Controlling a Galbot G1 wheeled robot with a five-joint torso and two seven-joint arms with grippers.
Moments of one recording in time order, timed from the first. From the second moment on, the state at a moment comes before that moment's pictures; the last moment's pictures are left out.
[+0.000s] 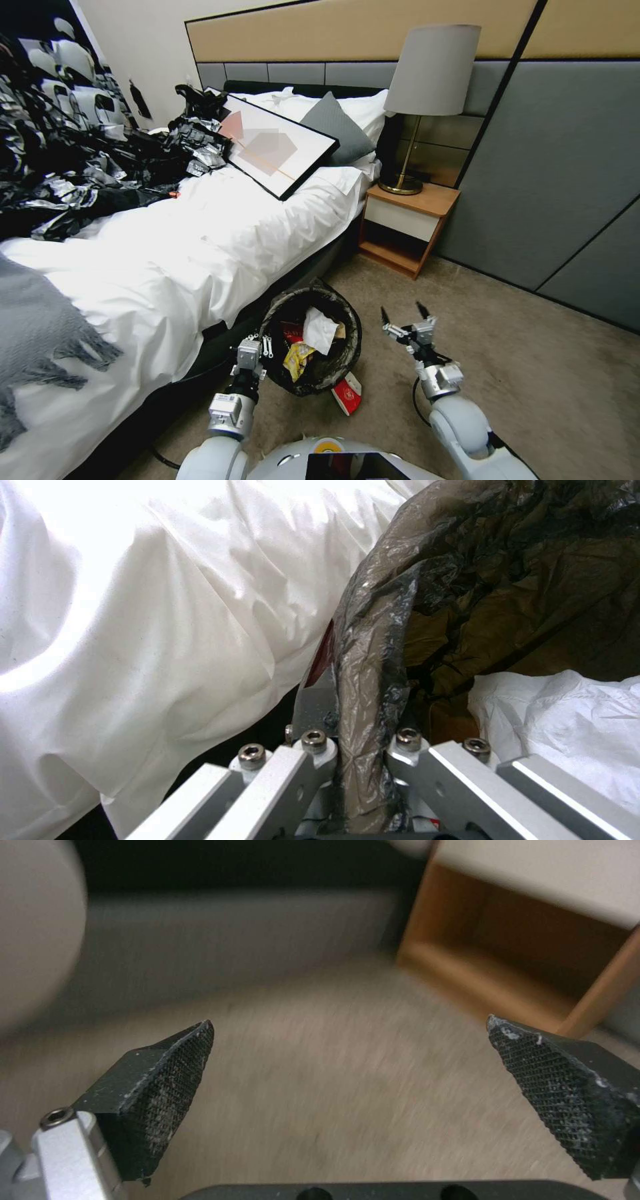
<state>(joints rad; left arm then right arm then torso) 1.84 -1.50 -0.43 -2.34 0.11 0.05 0.02 -1.51 1.00 0.31 1.85 0.24 0.03 0.08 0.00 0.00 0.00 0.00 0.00</state>
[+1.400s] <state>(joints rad) 1.85 -1.50 -0.42 -2.33 0.14 0.05 0.02 -1.34 0.99 0.05 1.33 0.09 0.24 -0.40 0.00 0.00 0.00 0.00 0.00</state>
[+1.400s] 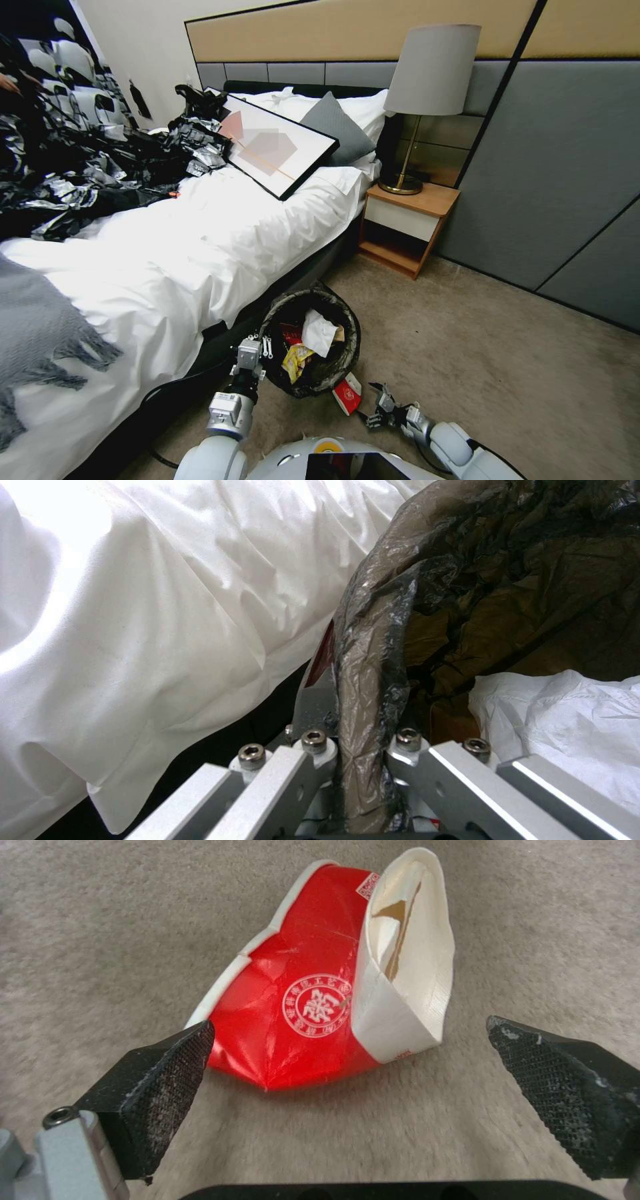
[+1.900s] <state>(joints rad) 1.85 -1.51 -0.41 -2.33 0.15 0.03 0.02 -1.30 1.01 0.05 1.28 0.08 0.26 -0.41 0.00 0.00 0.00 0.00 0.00</state>
